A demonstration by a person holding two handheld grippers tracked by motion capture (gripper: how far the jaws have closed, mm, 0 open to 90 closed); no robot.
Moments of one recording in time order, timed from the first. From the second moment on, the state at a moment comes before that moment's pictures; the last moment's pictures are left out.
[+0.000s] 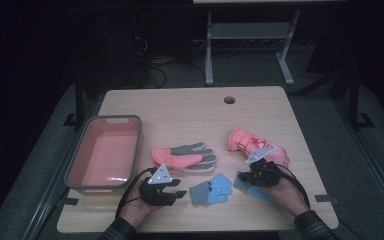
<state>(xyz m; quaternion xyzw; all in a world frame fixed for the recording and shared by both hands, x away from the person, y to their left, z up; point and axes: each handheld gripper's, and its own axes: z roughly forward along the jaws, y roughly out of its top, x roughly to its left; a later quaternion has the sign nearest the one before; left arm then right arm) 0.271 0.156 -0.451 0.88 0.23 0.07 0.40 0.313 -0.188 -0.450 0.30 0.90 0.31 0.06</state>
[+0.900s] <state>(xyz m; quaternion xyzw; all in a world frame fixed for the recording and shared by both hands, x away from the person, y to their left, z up) 0.277 0.098 -0.451 0.90 0.20 0.07 0.37 0.253 -0.173 -0.451 0.15 0.94 0.31 -0.02</state>
